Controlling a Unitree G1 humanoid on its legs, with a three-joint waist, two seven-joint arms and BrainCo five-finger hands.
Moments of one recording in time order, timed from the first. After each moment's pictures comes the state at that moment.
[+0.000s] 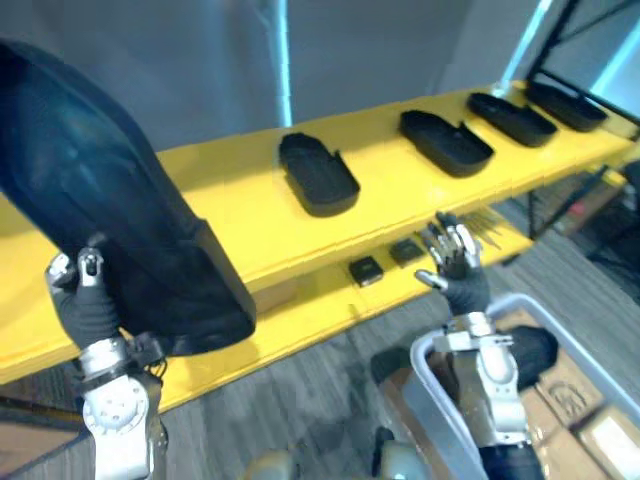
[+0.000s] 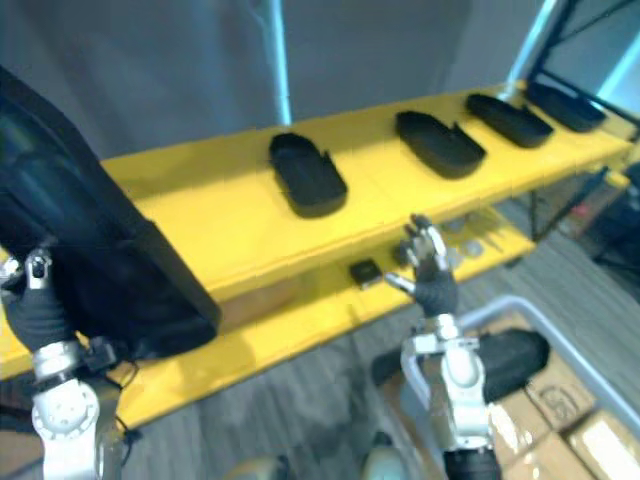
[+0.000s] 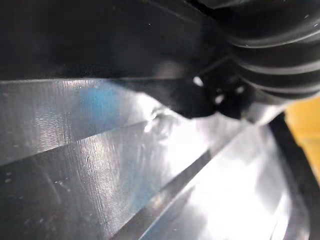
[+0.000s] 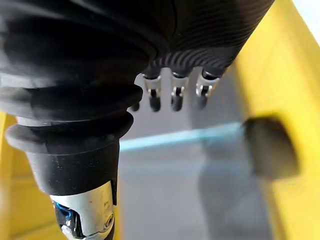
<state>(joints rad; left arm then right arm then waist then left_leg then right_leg) 0.23 0.09 0.27 -0.38 -0.15 -0.29 0.25 -0.04 -0.20 0.02 -0.10 0.42 -0.31 0.18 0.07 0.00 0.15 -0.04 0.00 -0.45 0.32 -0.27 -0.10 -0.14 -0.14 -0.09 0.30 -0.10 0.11</state>
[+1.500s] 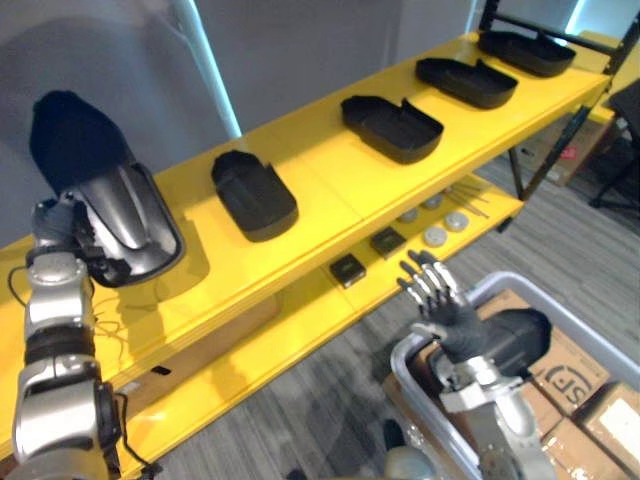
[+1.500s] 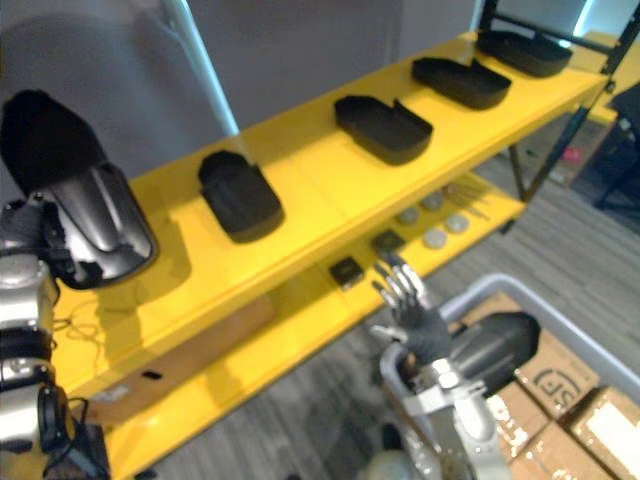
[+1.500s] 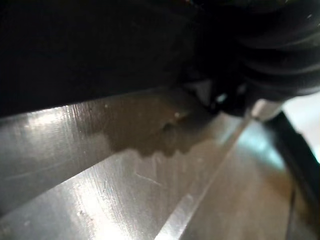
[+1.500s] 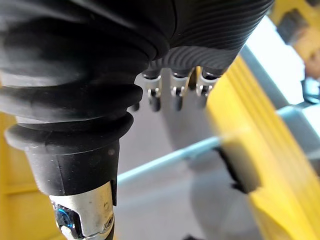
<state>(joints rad) -0.70 0.70 0.27 0.82 -0.04 0.20 0.15 0.29 -0.22 0.09 -0.39 0.50 -0.10 0.30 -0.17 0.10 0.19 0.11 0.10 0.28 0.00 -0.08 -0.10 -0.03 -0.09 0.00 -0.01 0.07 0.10</state>
